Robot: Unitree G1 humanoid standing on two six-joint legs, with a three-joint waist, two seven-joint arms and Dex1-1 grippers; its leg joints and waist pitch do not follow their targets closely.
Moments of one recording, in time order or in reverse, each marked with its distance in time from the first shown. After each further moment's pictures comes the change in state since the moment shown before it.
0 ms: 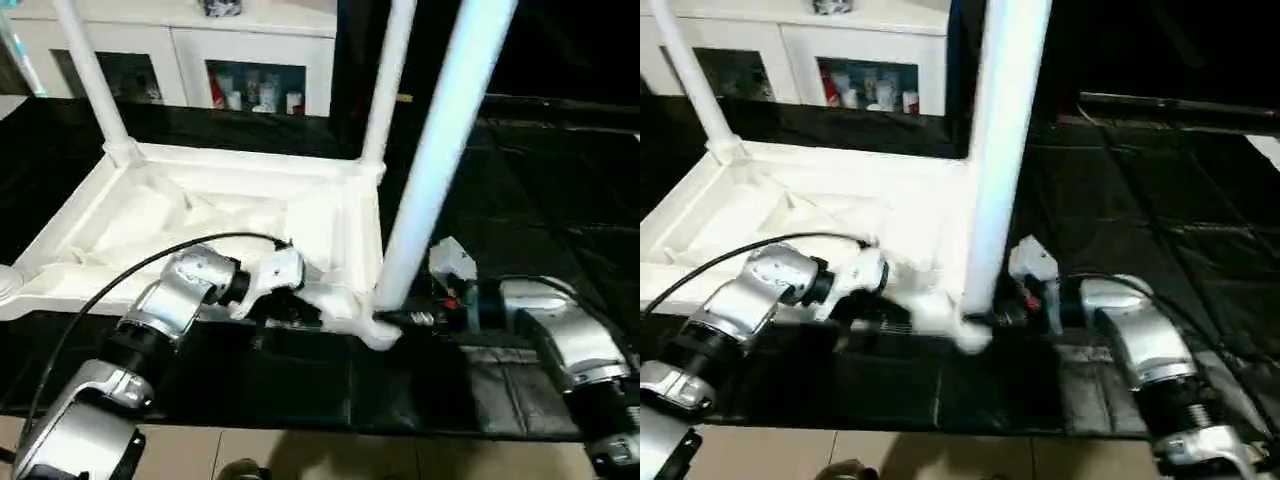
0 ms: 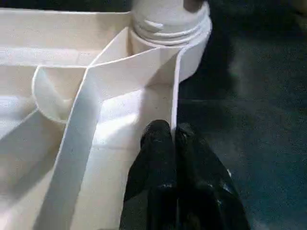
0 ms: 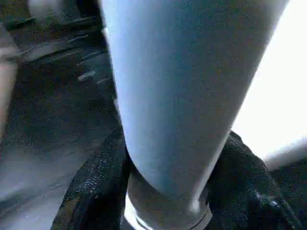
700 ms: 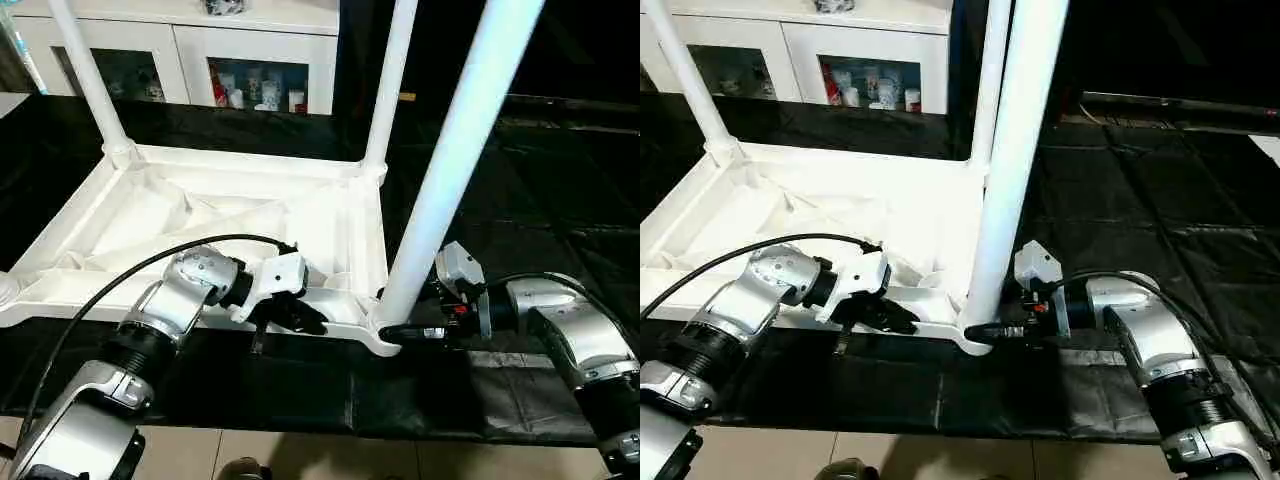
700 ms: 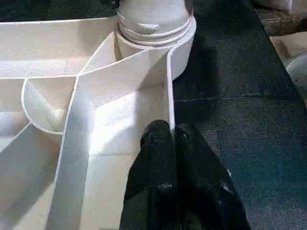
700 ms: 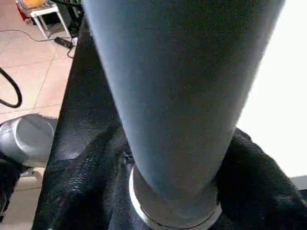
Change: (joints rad) left arm 0.017 0.050 -0.047 -0.047 -0.025 -0.101 -0.162; right arm -0.002 -0.122 0.053 -0.027 0.057 -0.016 0.259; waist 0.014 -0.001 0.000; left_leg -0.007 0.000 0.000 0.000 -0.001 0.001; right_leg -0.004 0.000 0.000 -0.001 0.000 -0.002
